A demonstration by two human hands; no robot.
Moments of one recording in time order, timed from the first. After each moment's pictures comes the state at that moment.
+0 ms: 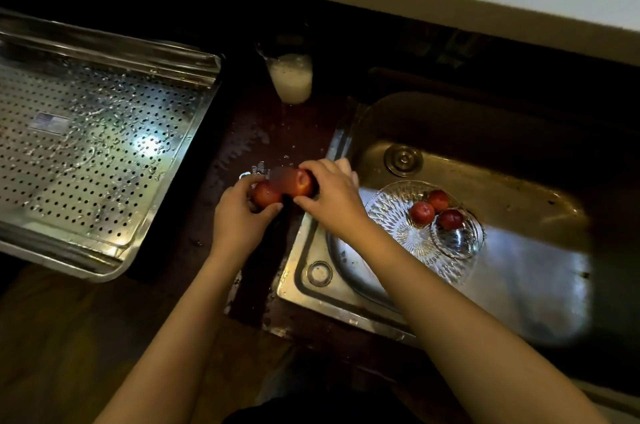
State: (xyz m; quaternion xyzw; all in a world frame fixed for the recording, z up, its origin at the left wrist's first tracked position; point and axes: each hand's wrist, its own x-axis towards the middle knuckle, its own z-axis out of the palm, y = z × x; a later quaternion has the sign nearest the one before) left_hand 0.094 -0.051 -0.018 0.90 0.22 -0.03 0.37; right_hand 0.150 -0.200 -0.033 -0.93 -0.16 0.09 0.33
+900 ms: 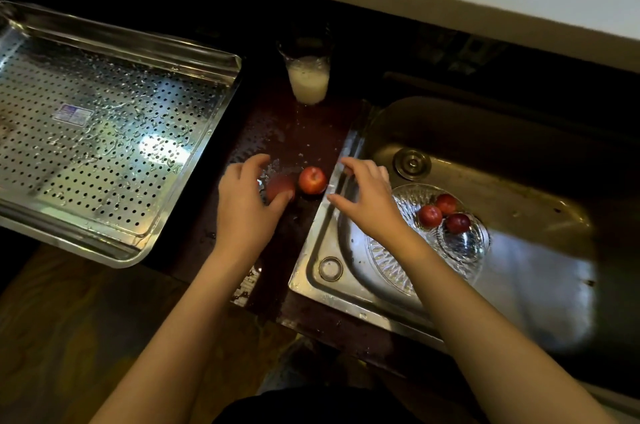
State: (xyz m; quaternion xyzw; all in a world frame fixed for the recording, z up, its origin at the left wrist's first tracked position) left_hand 0.084 -0.054 0.020 0.92 0.17 0.05 0.35; right_hand 0.142 -0.232 -0.028 -0.91 -0.12 0.10 0.37
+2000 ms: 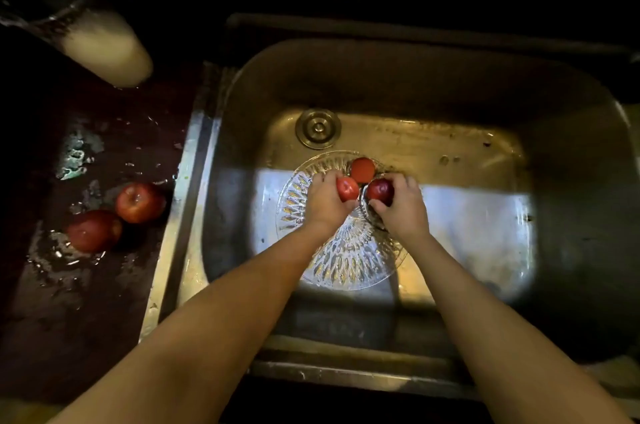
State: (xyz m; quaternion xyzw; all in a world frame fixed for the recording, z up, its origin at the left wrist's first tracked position) left_hand 0.170 -0.306 -0.172 0.88 0.08 -0.23 0.41; right_hand 0.142 -0.441 -0.169 -0.92 0.19 0.11 0.31
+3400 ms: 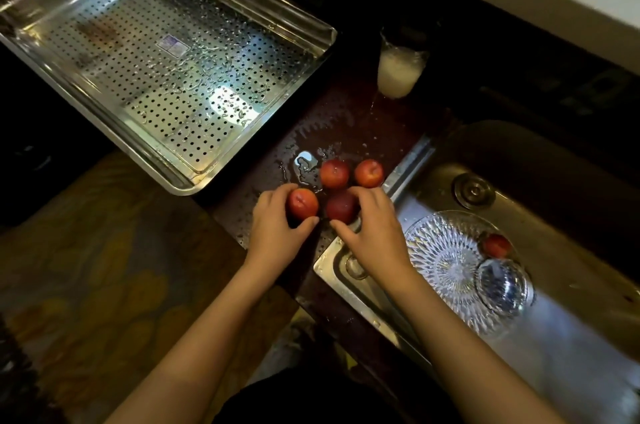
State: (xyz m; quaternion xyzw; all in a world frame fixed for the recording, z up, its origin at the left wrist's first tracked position) left_hand 0.024 -0.060 -0.018 0.86 0.34 0.00 0.39; right_hand 0.097 -0.198 -0.032 -0.90 -0.24 0.15 0.34
